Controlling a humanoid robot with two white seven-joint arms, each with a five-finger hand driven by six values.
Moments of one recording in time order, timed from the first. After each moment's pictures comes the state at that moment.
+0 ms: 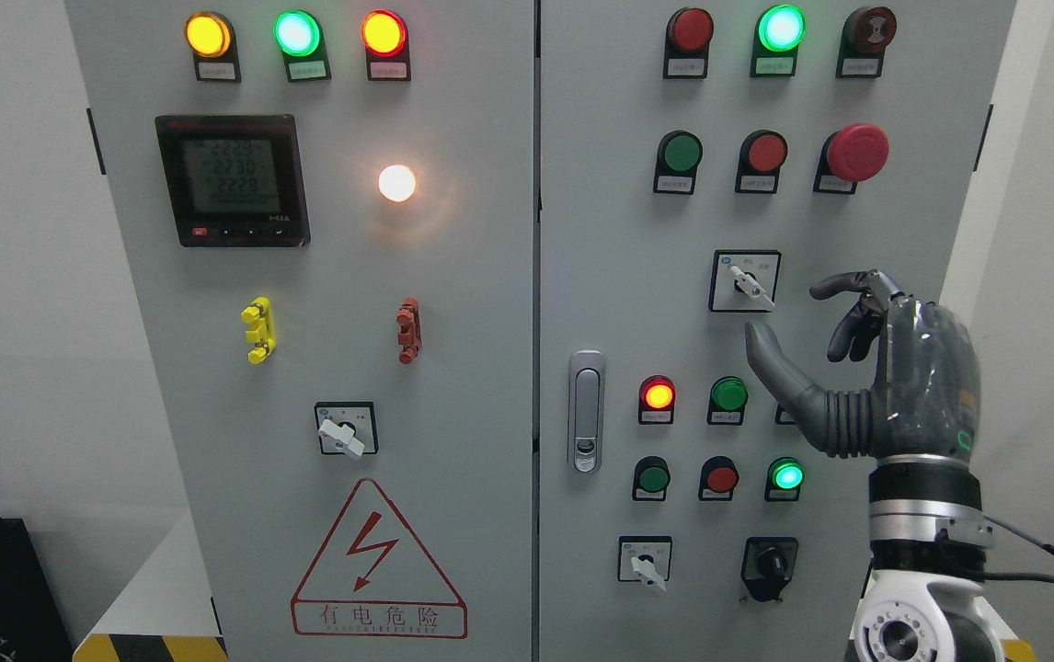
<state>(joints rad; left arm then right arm) 0.00 -0.09 0.00 0.00 0.00 -0.11 0.06 -0.60 0.09 -0.02 -1.94 0.94 0.29 0.03</state>
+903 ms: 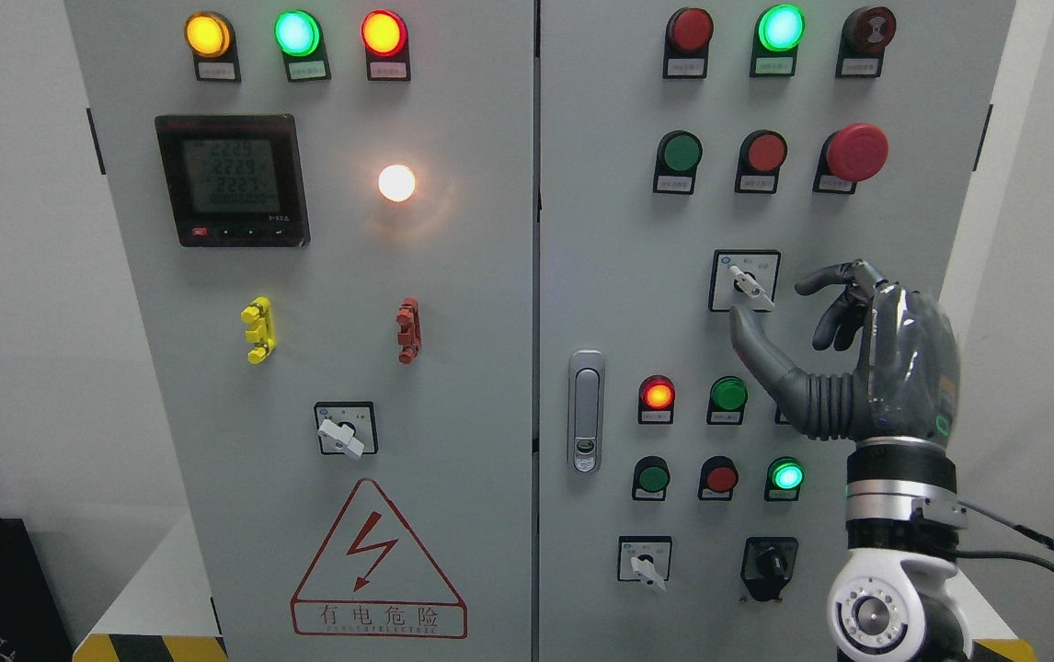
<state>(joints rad) 0.00 -0.09 0.00 0.00 0.00 -0.11 0.06 -0.64 0.12 0.01 -1.91 0.94 0.35 0.02</state>
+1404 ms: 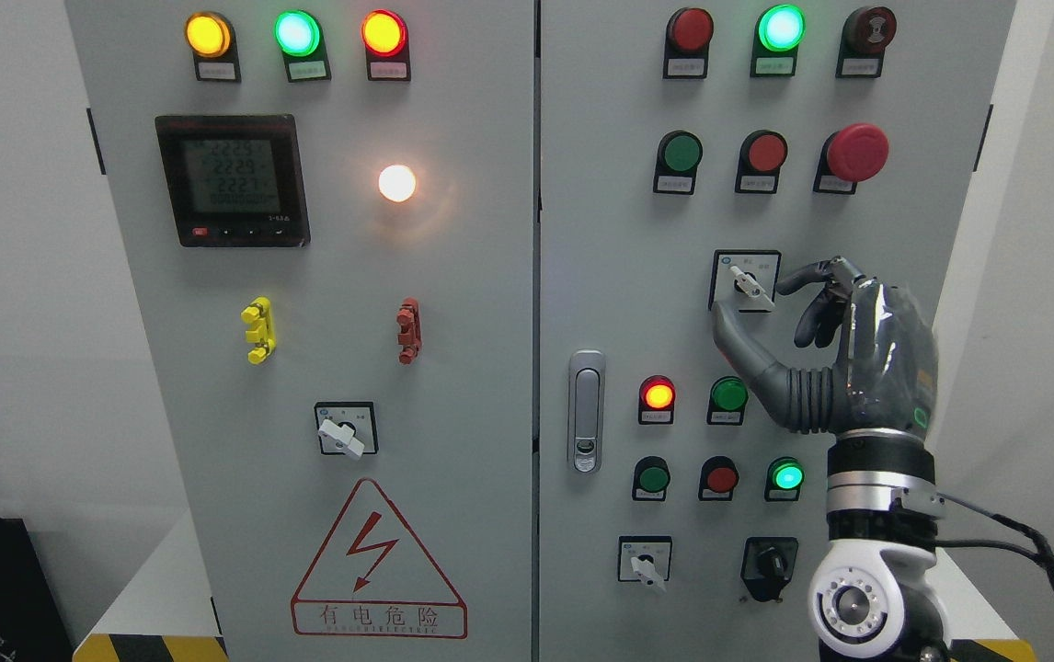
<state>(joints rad) 0.00 -0.09 0.00 0.00 0.00 -0.11 0.06 -0.65 0.12 0.04 -1.89 0.94 0.37 0.02</state>
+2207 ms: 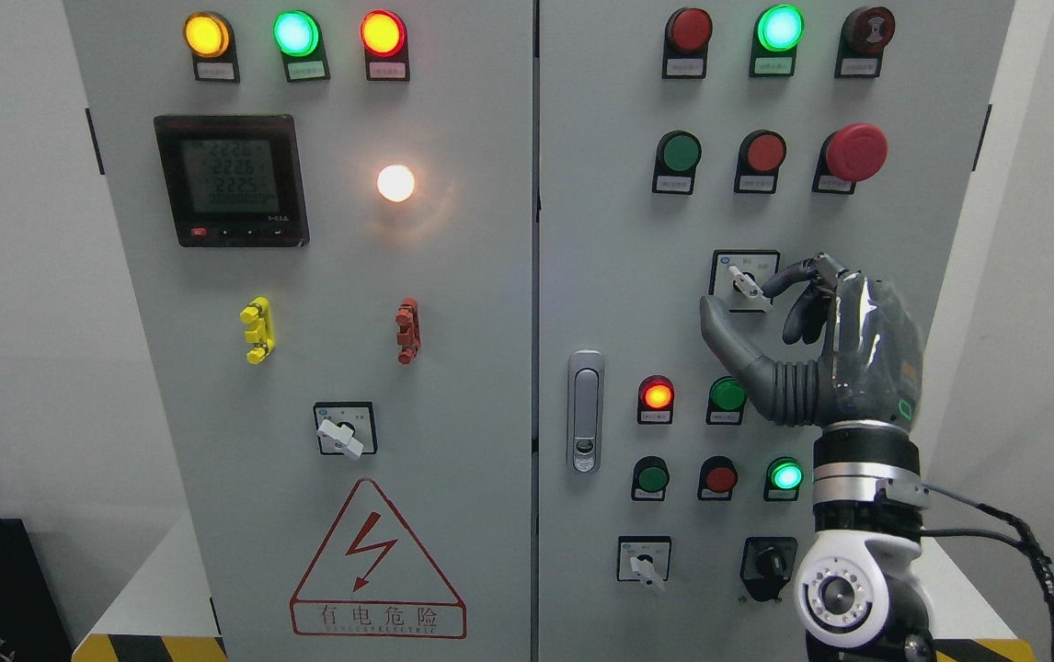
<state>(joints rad) 0.00 -0.09 0.00 0.00 0.00 -0.11 0.06 -0.67 0.13 0.05 -1.88 0.94 0.38 0.02</state>
